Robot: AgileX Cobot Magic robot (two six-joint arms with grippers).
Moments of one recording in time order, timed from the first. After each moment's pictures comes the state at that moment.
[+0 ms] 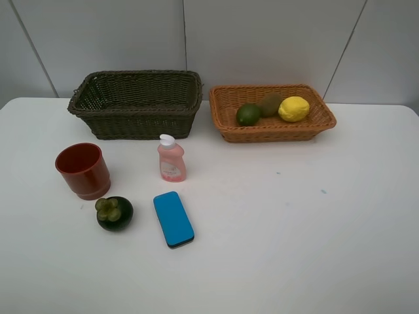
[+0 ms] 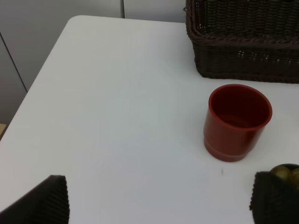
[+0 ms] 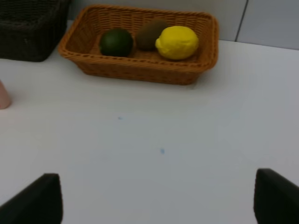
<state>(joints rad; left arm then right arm) 0.04 -0.01 -0.50 0.09 1.07 -0.14 0.23 0.00 -0.53 -0.09 1.07 0.00</state>
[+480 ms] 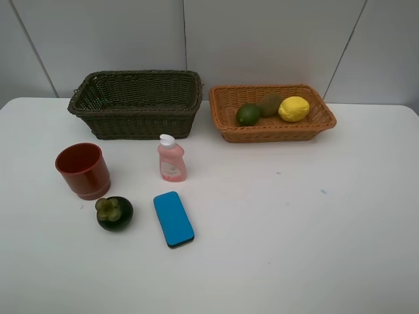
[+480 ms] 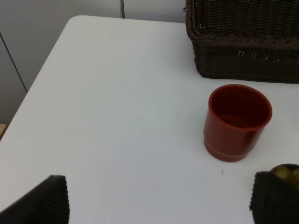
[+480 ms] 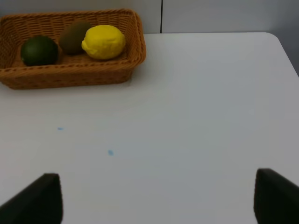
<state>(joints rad) 0.04 -0.01 -0.50 0.09 1.07 -0.14 -0.02 0.00 -0.53 -0.09 1.07 0.00</state>
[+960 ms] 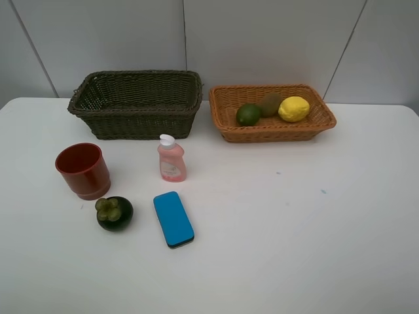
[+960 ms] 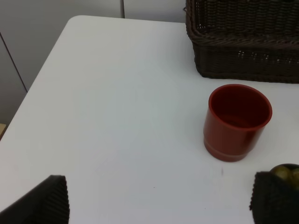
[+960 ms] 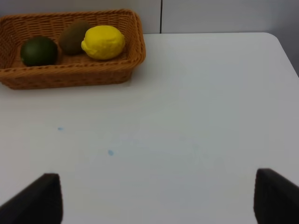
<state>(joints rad) 0.04 -0.01 -0.50 0.09 1.07 -0.14 -0.02 0.00 -0.53 -0.09 1.07 0.00</state>
